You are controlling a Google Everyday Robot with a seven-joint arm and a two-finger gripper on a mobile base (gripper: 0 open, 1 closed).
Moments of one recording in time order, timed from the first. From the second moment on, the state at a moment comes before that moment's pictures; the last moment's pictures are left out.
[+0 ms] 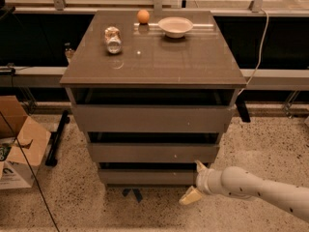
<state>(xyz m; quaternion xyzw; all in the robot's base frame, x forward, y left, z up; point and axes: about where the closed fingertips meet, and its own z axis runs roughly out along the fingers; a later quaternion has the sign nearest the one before) 0.538 -0.164 0.388 -0.50 0.79 0.11 0.33</state>
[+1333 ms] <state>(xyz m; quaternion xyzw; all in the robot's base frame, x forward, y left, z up) 0.568 -0.174 0.311 -0.44 0.82 0.11 0.36</state>
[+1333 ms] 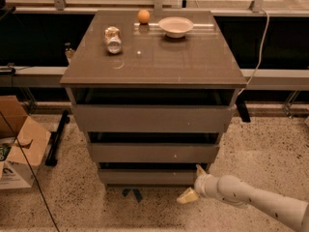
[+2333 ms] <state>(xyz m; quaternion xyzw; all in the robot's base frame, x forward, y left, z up) 0.602 -0.195 0.249 -0.40 0.84 0.14 0.35</state>
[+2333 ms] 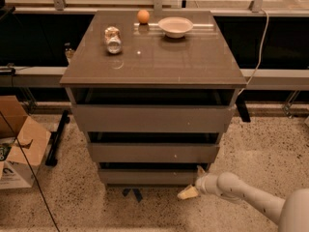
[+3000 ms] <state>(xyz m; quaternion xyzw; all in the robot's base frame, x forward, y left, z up) 0.631 -0.188 0.220 -0.40 0.84 0.16 0.34</state>
